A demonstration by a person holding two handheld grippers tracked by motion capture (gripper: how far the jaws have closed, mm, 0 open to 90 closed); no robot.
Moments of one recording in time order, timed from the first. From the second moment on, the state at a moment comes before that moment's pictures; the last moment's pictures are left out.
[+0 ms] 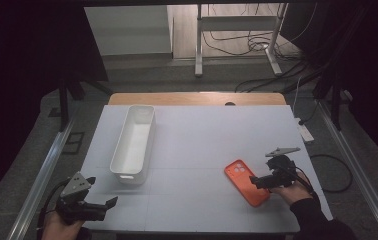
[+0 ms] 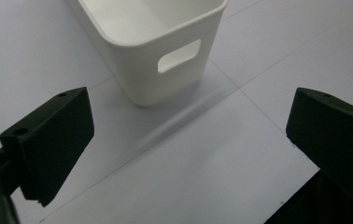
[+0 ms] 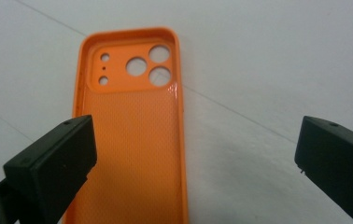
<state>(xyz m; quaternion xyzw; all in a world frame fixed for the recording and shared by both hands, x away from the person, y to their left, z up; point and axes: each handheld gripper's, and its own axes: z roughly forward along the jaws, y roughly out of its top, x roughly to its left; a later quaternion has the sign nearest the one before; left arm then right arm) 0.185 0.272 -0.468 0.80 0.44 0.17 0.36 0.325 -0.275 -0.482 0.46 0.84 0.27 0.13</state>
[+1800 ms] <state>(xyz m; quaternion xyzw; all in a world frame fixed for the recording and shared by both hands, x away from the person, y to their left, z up) 0.185 0.270 -0.468 0.81 0.44 0.18 0.35 0.338 -0.280 -0.495 0.45 0.87 0.21 0.03</state>
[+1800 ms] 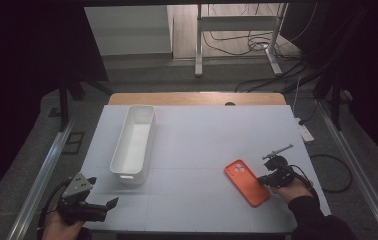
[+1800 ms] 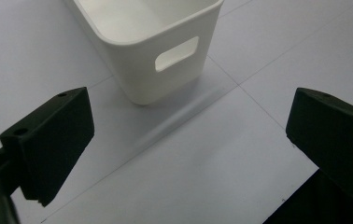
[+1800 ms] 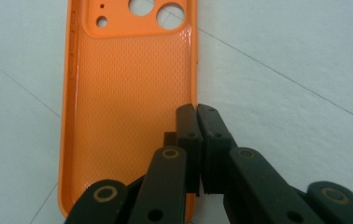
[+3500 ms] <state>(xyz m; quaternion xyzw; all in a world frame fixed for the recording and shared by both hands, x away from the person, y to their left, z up) 0.192 0.282 -0.468 0.78 0.47 0.13 0.39 0.321 -0.270 -0.450 0.42 0.84 0.33 0.11</state>
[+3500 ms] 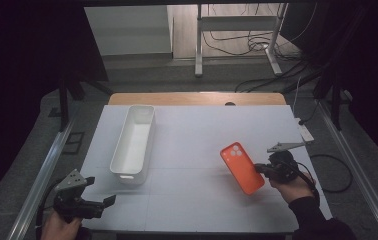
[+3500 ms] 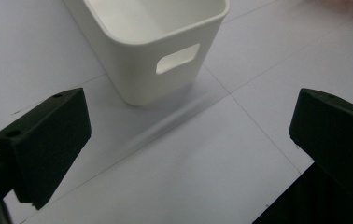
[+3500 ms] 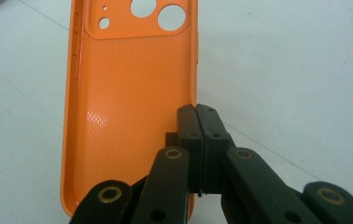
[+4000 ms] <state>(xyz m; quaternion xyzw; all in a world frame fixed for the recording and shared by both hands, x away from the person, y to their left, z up) 0.204 0.272 -0.458 0.77 0.46 0.11 0.43 0.321 -0.261 -0.436 0.42 0.82 0.37 0.12</state>
